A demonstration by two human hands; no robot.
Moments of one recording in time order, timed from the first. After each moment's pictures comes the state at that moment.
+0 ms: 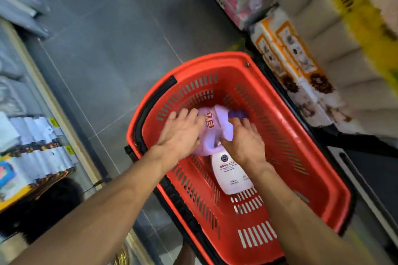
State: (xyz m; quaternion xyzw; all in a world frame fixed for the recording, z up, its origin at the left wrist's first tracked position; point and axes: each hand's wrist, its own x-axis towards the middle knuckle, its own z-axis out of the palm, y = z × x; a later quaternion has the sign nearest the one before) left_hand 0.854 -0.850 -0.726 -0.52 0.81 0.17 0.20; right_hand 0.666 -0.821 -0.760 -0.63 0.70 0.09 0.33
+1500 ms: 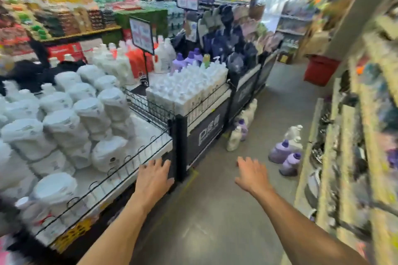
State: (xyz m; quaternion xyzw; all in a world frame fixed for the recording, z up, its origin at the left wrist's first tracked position) left_hand 0.397 -0.458 -0.153 0.20 0.98 -0.03 0.00; right_hand 0.466 -0.159 -0.135 0.16 0.98 -0.02 0.09
